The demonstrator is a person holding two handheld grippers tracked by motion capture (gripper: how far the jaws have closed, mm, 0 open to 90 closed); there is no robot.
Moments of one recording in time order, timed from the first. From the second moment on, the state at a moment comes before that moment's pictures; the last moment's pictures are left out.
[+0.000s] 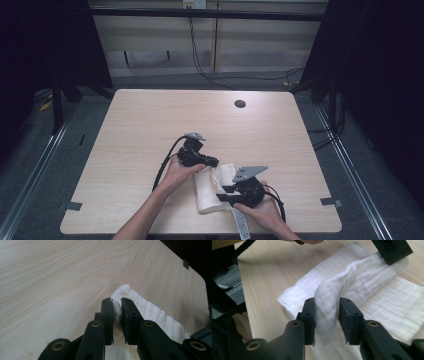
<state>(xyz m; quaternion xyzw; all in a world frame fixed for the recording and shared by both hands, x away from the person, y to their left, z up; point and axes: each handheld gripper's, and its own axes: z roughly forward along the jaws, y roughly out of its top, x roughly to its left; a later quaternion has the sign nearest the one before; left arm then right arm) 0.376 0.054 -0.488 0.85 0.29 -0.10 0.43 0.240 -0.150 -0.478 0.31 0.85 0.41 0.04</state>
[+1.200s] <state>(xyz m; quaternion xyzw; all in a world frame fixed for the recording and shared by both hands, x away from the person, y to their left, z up) 0.373 0.041 -0.468 0.85 0.26 -0.09 0.45 0.256 -0.187 -0.483 0.37 0.84 0.37 0.12</state>
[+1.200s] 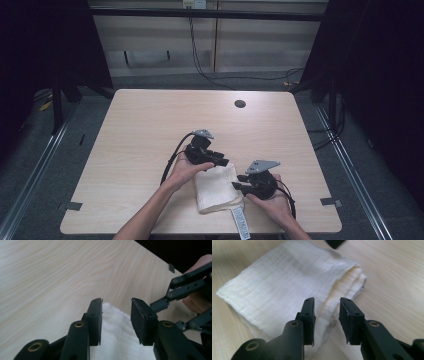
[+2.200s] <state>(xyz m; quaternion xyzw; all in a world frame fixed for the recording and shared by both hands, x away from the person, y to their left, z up) 0.325 0.164 -0.421 0.84 0.31 0.01 0.45 0.241 -0.246 -0.441 0.41 0.78 0.45 0.13</state>
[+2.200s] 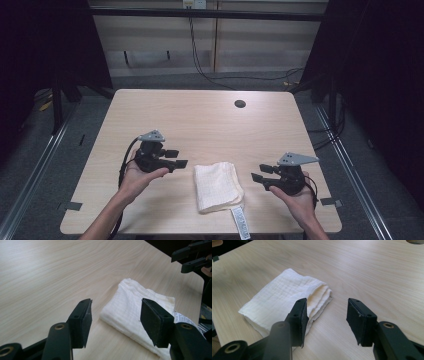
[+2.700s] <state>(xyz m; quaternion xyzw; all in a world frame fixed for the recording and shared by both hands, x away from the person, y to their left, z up) 0.286 0.218 -0.453 0.82 0.35 0.03 0.45 0.226 -0.281 -0.456 0.45 0.77 0.44 0.13</state>
